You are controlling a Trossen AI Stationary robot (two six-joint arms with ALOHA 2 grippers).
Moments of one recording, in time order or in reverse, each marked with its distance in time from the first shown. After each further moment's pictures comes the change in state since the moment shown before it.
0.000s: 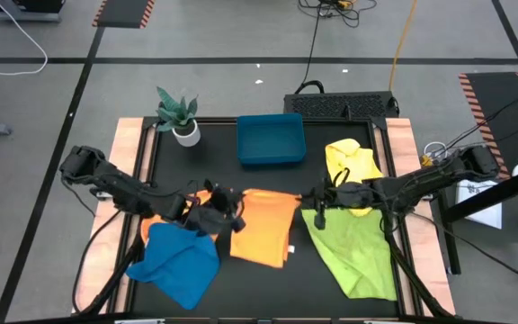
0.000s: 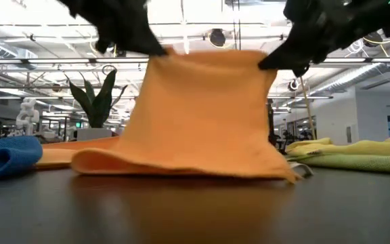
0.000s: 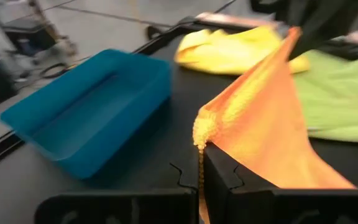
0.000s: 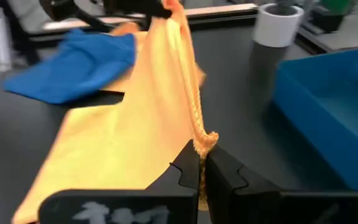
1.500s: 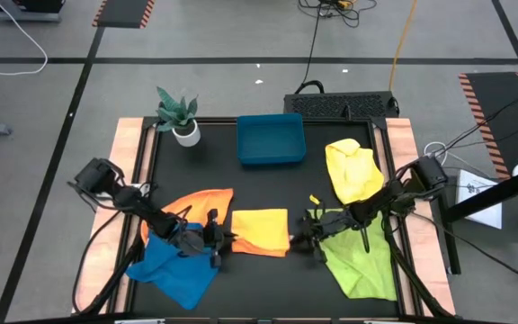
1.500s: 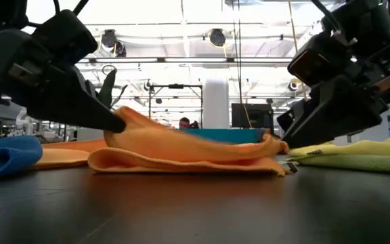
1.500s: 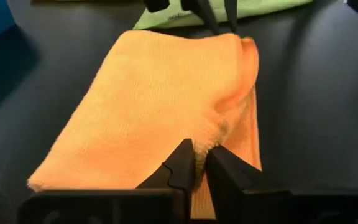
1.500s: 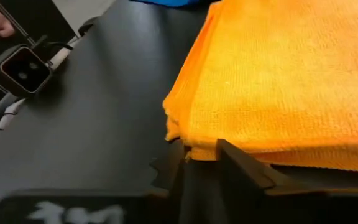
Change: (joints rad) left arm -0.219 0.208 -0.392 0.719 0.313 0.106; right arm 0.153 0.616 -0.102 0.672 -0.364 0.099
